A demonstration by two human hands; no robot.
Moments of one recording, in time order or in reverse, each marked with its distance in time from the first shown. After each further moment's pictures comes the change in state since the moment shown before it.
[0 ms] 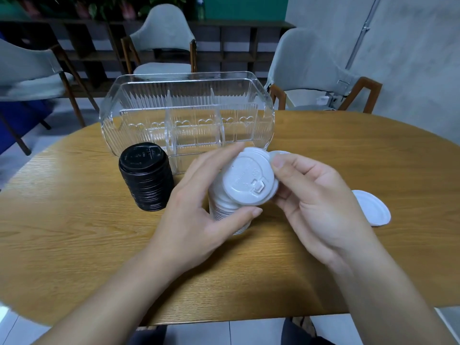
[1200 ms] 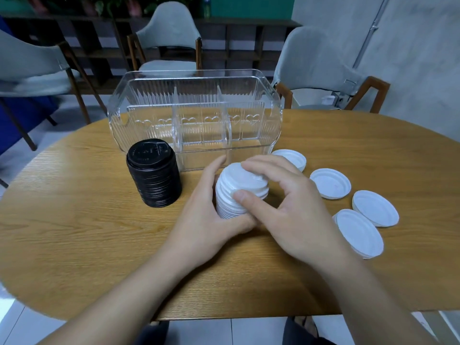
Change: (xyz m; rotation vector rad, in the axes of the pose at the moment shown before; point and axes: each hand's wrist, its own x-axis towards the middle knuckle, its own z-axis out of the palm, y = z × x) left_hand -0.015 -0.016 0.011 -0.117 -0.095 -0.469; right_hand 0.006 0.028 0.003 -0.924 -0.065 -0.364
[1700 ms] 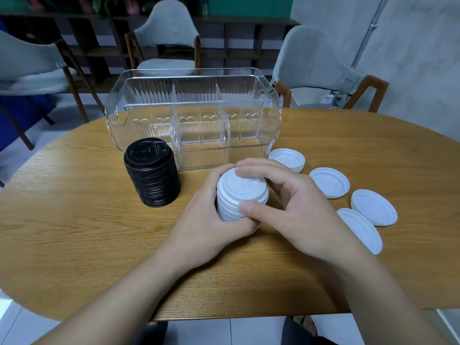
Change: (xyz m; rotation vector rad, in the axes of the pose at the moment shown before) left_hand -0.001 0.003 0.003 -0.087 -0.052 0.029; right_hand 0.003 0.015 -0.012 0.269 -0.208 -0.013
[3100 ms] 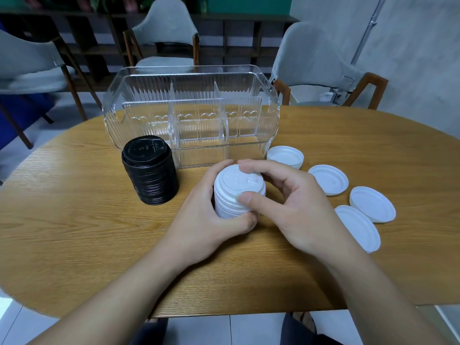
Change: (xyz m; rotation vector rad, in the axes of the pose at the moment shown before) left_hand 0.001 0.000 -0.001 -0.005 0.009 0.016; right_hand -0.002 0.003 0.004 0.016 0.104 0.104
